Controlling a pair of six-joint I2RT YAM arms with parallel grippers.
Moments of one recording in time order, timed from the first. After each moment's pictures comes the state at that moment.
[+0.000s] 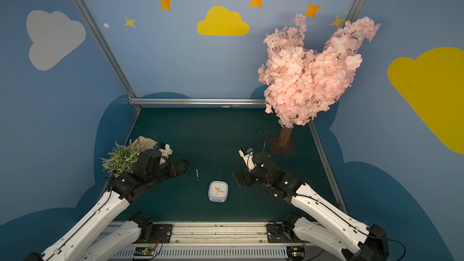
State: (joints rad) left arm -0.42 0.81 0.69 -0.62 0.06 -0.61; right arm 0.80 0.89 0.74 -0.52 0.02 0.19
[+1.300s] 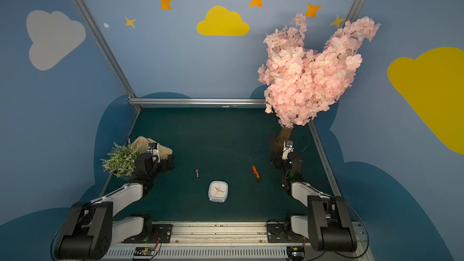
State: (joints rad) left arm 0.01 1.22 0.30 0.38 0.01 -0.06; right arm 0.07 1.30 0.29 0.57 0.04 -0.03
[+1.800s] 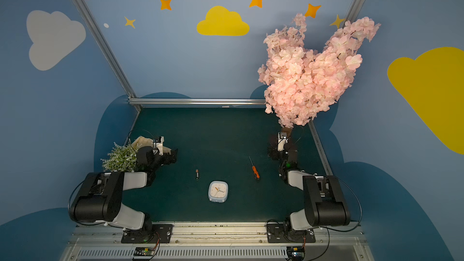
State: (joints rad) left arm 0.05 1.53 0.40 0.65 0.19 -0.01; right arm 0.09 1.47 0.45 0.60 0.03 -0.08
